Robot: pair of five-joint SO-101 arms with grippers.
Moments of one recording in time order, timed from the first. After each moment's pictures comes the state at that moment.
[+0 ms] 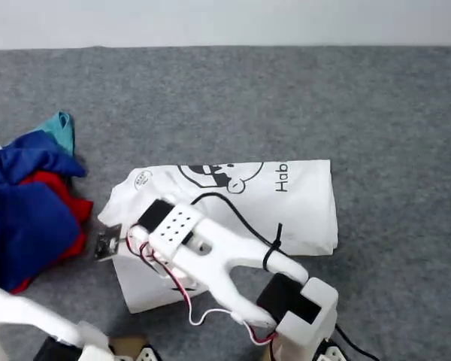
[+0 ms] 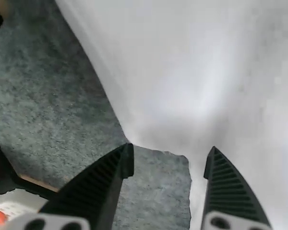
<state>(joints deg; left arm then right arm) -68.0 -23.9 27.6 87.6 -27.9 -57.9 14.0 6.9 86.8 33.9</state>
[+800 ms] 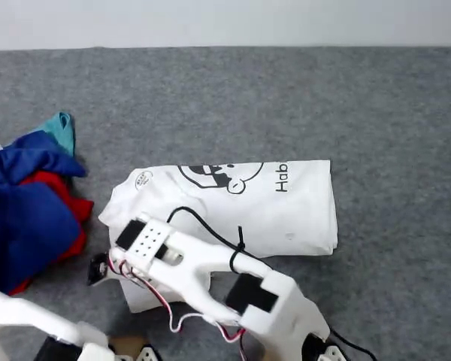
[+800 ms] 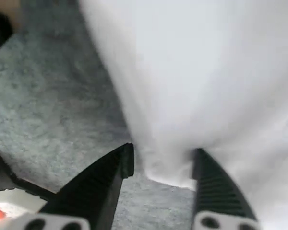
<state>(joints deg) -70.2 -23.9 30.3 87.2 -28.3 -63.8 28.8 -1.7 88.4 33.9</state>
